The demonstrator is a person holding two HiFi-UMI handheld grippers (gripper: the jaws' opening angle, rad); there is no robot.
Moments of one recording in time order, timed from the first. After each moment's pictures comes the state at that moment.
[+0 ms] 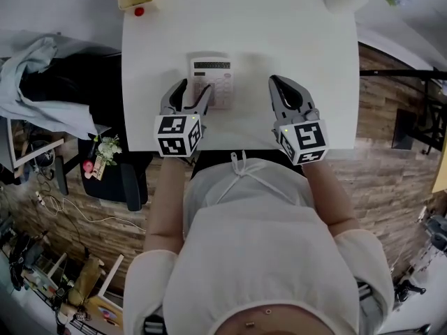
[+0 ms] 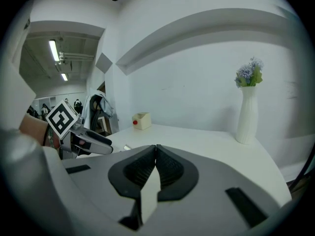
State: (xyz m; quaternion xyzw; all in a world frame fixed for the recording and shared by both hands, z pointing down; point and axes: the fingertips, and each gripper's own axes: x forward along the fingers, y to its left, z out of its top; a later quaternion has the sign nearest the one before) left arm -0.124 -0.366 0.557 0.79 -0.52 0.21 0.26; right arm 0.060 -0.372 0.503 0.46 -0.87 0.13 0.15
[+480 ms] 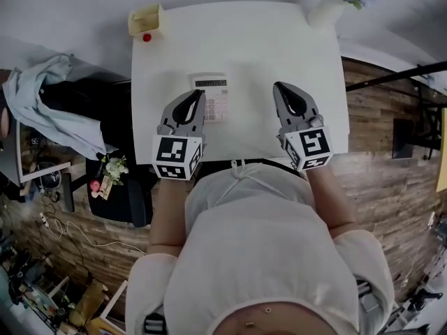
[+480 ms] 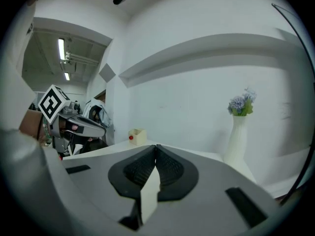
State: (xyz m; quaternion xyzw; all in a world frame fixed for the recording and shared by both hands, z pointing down) left arm -0.093 -0.358 0.425 0.85 -0.49 0.15 0.11; right arm 0.086 -0.364 0.427 0.49 -0.87 0.06 0.11
